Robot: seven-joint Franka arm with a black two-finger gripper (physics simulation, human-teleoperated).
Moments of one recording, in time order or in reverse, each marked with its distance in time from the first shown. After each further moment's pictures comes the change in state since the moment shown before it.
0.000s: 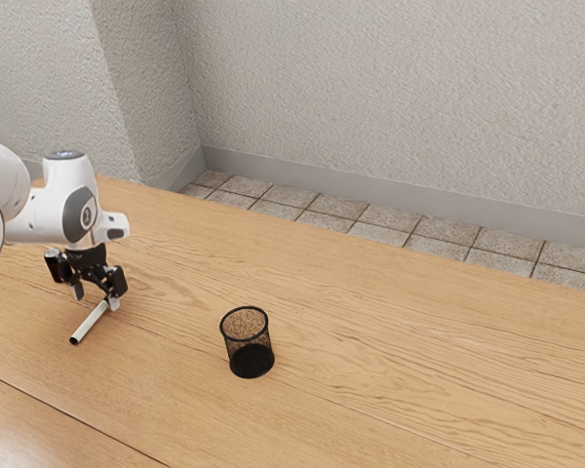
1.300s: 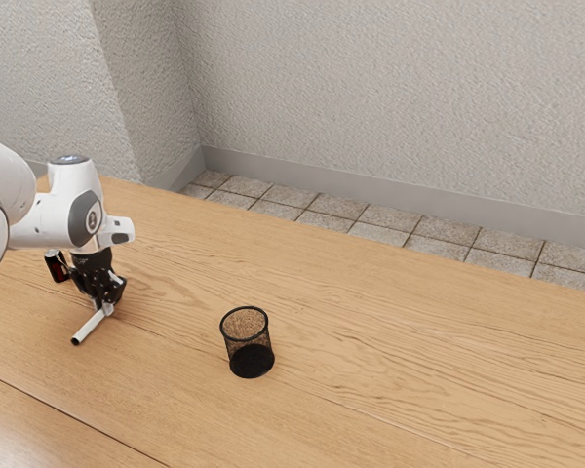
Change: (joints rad) arm 0.000 0.015 -0.015 -0.002 -0.023 0.014 0.058
